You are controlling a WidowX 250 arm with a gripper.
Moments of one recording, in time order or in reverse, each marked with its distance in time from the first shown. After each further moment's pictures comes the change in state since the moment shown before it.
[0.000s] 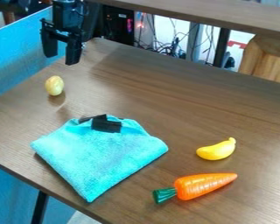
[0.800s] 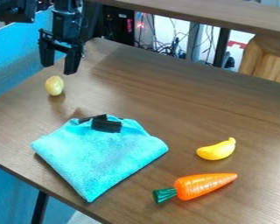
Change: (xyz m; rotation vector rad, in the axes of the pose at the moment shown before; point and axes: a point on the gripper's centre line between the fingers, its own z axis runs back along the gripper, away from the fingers) arm -0.002 0.005 -0.020 0.018 0.079 0.080
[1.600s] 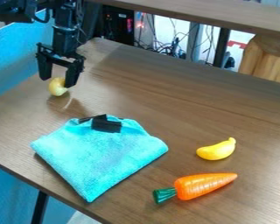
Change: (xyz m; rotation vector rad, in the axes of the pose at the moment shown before) arm 0.000 0.001 -0.026 0.028 0.018 0.135
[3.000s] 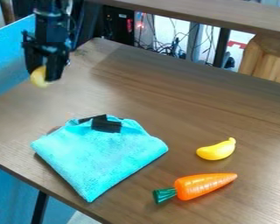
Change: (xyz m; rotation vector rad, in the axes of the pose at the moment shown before) arm -0.068 -0.008 0.029 -0.003 -0.053 -0.203
